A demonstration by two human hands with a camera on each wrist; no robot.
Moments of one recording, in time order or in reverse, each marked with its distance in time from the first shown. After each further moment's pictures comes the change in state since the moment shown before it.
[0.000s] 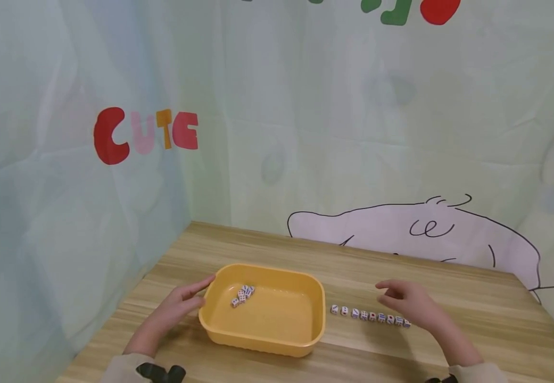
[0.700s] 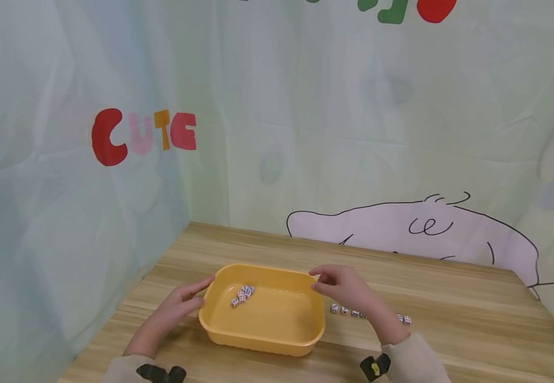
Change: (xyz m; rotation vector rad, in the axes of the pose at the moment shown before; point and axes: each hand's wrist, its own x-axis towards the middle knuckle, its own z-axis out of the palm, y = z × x) left_hand -0.001 0.003 0.000 0.006 0.002 -0.004; right_hand 0.048 -0.094 0.059 0.126 -0.098 -0.130
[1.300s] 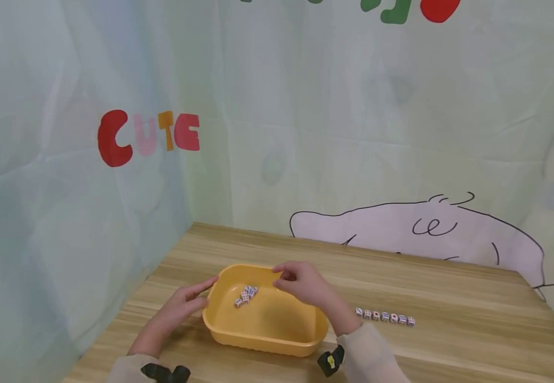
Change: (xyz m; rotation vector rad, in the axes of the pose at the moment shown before) left_hand 0.001 -0.001 0.000 -0.001 0.021 -0.012; right_hand 0.043 -0.035 0.055 0.083 -0.047 -0.046
